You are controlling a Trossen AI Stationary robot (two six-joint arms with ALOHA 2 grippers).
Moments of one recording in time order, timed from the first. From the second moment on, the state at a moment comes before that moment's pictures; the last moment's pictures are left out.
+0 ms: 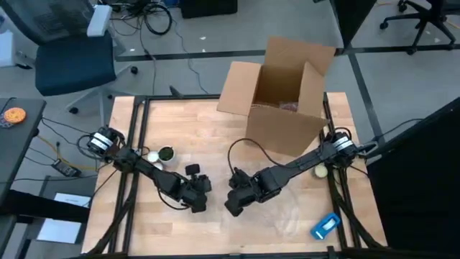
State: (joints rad) left arm -0.49 1.70 0.90 -0.38 -0.48 -0.53; right arm 0.41 1.98 1.72 -0.91 0.22 1.21
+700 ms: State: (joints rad) left arm -0.49 1.69 0.90 -0.37 -0.48 -0.51; right arm 0.38 1.98 1.61 -0.78 0.24 1.15
